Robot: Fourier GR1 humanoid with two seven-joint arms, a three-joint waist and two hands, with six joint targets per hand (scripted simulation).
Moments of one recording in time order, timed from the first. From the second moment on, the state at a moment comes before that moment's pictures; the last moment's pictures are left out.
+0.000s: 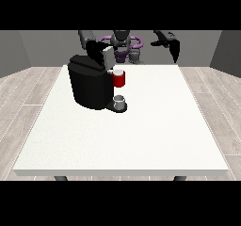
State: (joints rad) left arm -0.29 0.10 0.18 -1.37 0.03 -0.20 -0.07; right arm -0.71 -0.15 -0.09 -1.04 0.02 0.05 -0.06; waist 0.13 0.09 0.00
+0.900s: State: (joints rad) left arm -0.28 0.11 0.16 -1.35 0.03 -0.21 -0.11; right arm -0.74 -0.13 -0.04 -1.07 0.05 0.02 0.05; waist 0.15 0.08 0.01
